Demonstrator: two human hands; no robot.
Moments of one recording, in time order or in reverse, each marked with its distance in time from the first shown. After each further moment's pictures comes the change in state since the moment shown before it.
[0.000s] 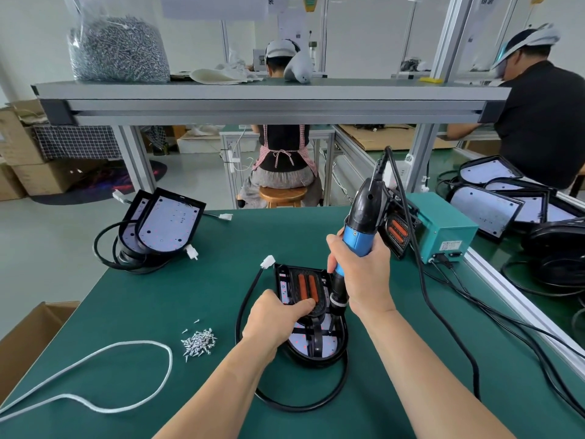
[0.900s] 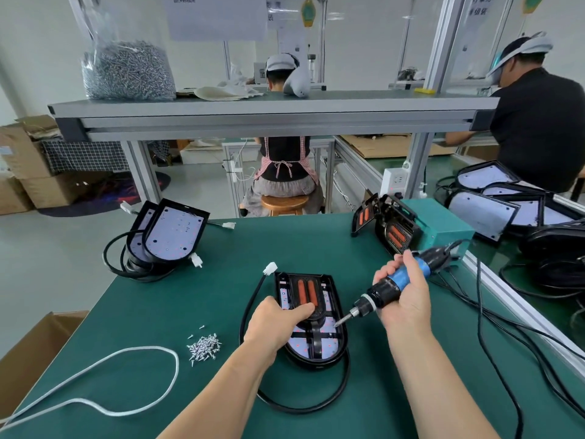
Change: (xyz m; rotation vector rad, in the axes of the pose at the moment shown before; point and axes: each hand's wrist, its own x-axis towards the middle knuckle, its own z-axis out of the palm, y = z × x) left_hand -0.003 -0.001 -0.005 -0.016 -0.029 -0.018; right_hand 0.009 0.024 -0.065 0.834 0.426 0.429
